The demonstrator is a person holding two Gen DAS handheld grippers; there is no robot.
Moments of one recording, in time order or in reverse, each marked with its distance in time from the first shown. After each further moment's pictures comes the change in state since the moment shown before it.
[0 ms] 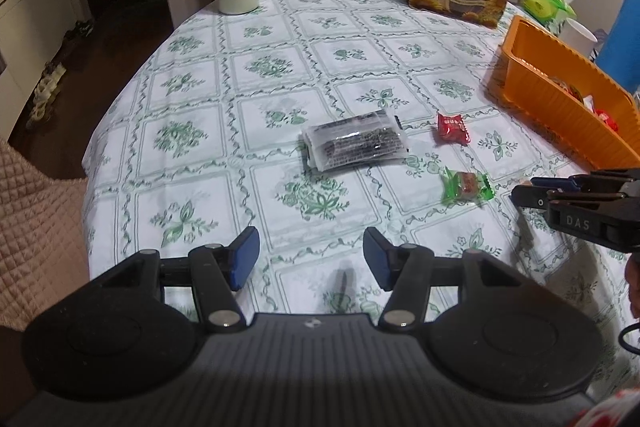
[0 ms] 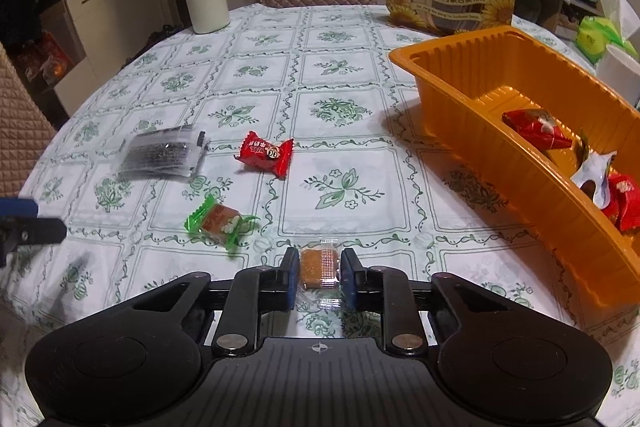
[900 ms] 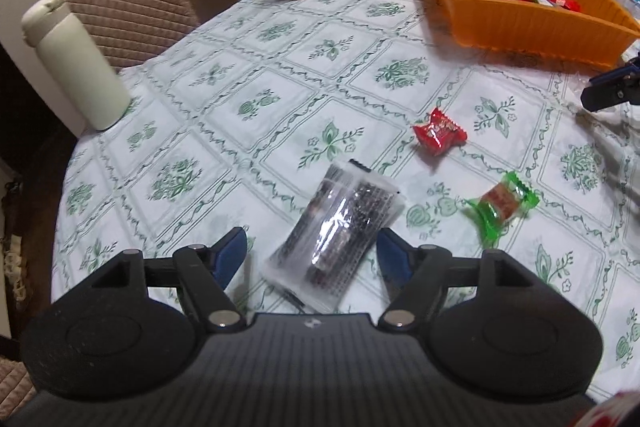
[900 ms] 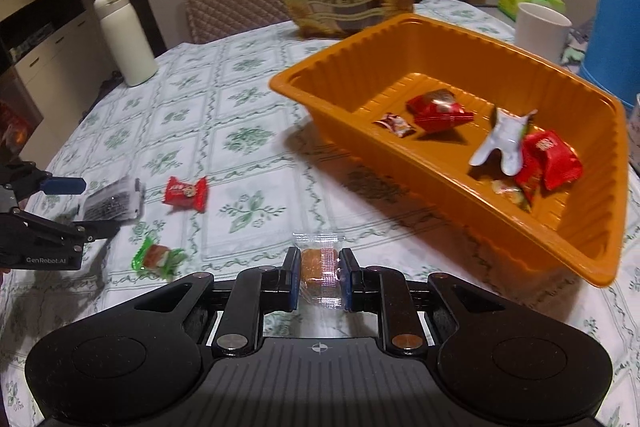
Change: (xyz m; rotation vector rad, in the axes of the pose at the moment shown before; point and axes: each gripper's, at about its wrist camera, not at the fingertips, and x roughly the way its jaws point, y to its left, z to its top) left arm 0.087 -0.027 0.060 0.535 -0.032 -0.116; right arm -0.033 -0.059 0.000 0.238 -0.030 -0.078
